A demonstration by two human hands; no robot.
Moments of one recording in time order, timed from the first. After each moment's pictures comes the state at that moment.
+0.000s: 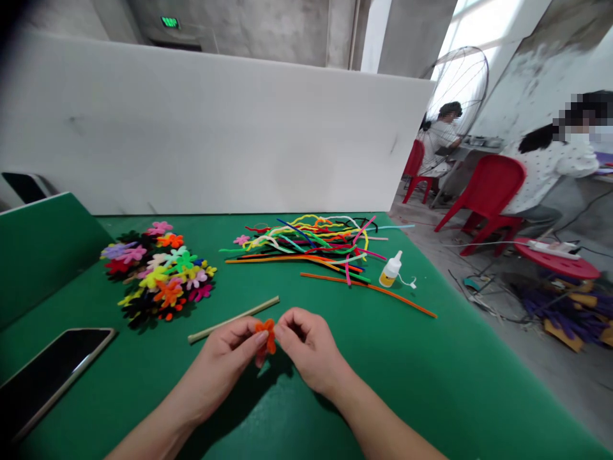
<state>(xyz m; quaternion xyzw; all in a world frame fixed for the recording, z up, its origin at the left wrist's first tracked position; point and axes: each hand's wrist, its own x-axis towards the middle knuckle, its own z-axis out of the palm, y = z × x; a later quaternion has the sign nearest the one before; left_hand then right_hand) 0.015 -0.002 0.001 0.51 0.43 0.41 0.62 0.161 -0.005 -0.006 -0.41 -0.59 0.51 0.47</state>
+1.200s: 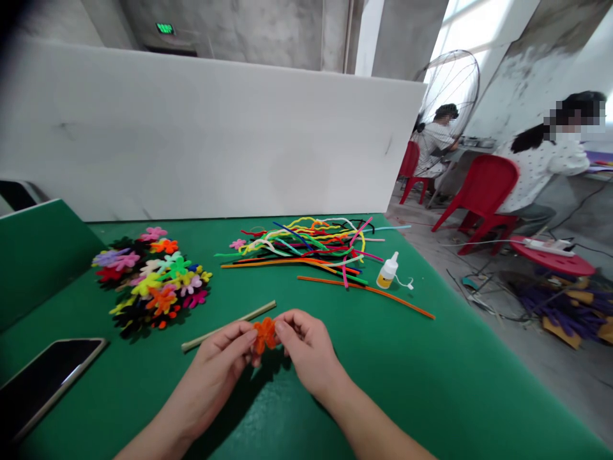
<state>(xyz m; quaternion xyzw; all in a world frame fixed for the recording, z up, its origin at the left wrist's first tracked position) 0.019 -0.003 -0.001 0.40 0.44 0.47 0.65 0.155 0.001 -0.014 -0.43 -0.50 0.56 0.50</state>
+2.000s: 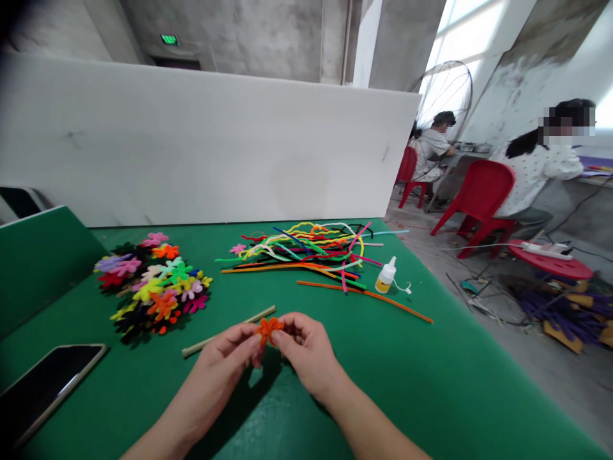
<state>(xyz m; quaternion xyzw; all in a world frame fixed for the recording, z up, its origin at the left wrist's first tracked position) 0.017 -0.001 -0.002 0.42 0.43 0.47 0.64 0.154 0.002 -0.013 -0.41 -0.47 0.59 0.52</state>
